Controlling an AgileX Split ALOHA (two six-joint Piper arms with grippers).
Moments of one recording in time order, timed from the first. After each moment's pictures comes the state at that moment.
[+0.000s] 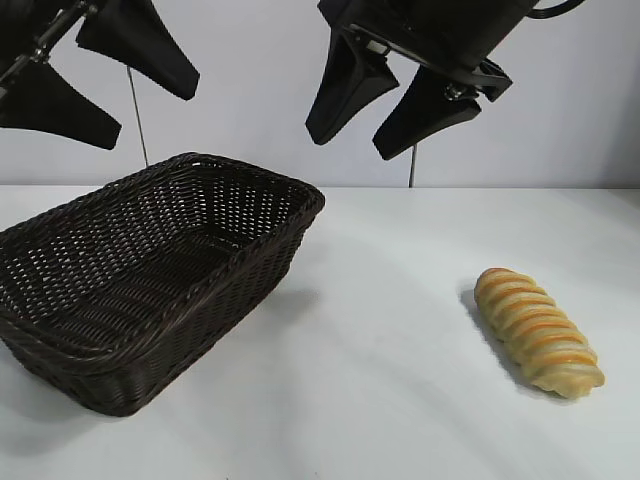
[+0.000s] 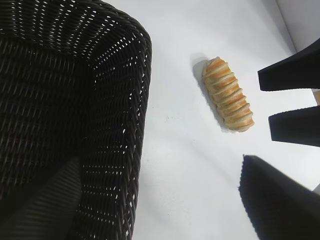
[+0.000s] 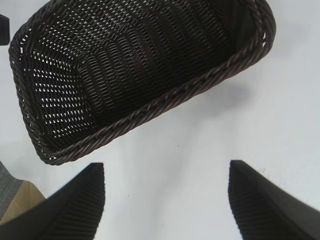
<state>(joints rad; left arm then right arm) -0.25 1.50 -1.06 -0.86 0.75 0.58 0.40 1.68 -1.34 0.52 0.84 -0.39</state>
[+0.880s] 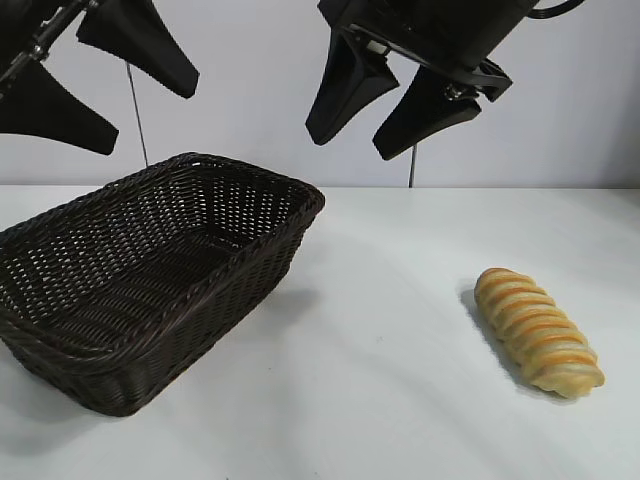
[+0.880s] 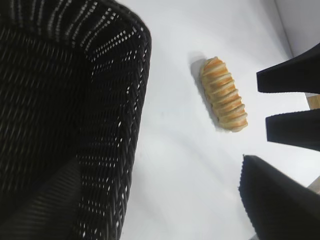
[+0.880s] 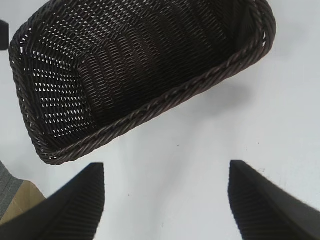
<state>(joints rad) -0.25 1.39 -1.06 -0.54 0.82 0.18 0.40 1.68 -1.34 0.52 0.84 -0.39</state>
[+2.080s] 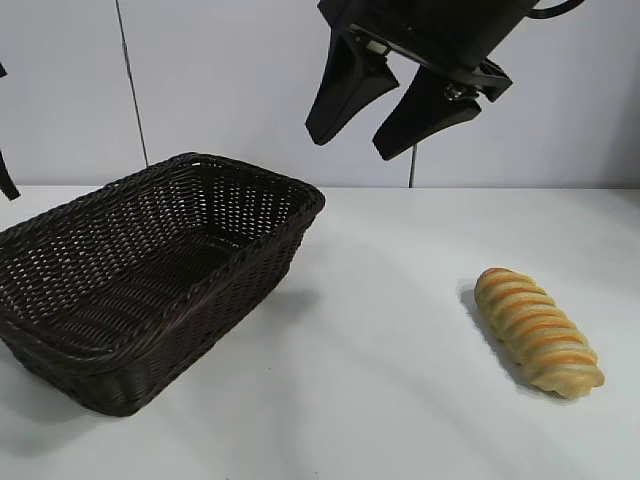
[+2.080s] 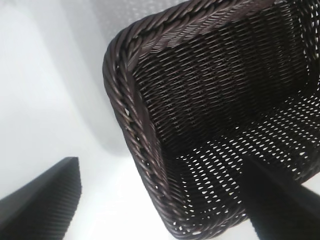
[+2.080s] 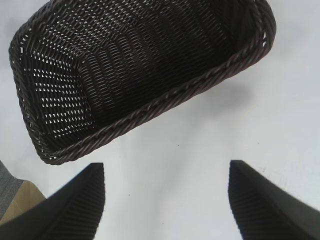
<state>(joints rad) -0.25 1.38 -0.89 -0.12 0.80 -0.86 0.40 1.68 -1.34 0.52 0.84 -0.39</state>
